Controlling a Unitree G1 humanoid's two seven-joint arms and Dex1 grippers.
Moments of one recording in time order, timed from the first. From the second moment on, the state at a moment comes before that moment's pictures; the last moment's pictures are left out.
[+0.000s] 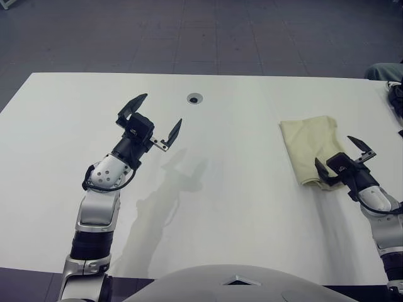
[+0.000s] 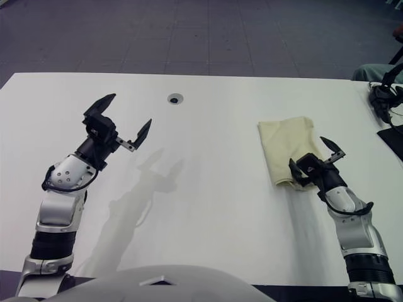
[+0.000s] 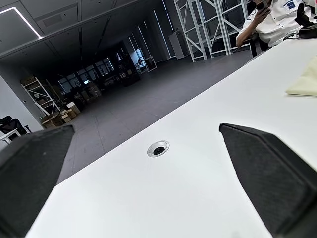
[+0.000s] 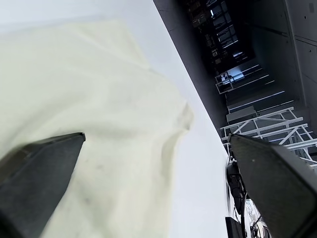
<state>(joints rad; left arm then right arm) -0.09 0.38 0.01 -0.25 -0.04 0.01 -0.42 0.13 -0.74 -0.14 0.14 -0.26 -0.15 0.20</state>
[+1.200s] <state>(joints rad) -0.04 0.02 -0.06 -0.34 0.03 -0.09 -0.03 0.01 -0.13 -0.11 -0.46 0.13 0.06 0.12</state>
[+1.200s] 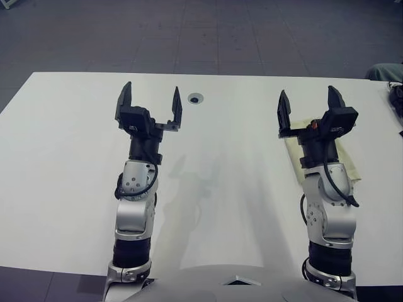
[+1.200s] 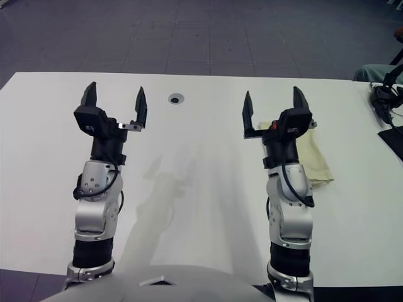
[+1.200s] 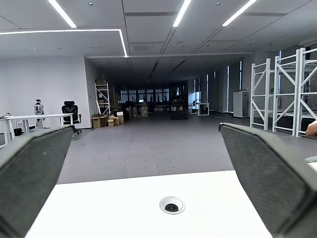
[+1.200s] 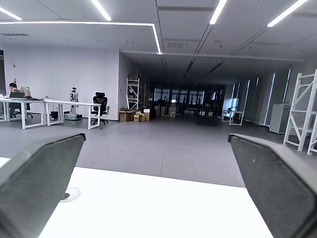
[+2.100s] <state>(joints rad) 0.05 0.02 -0.10 -0.27 0.07 -0.38 -0.03 0.11 -0.13 -0.04 -0.36 0.02 -0.29 0.13</state>
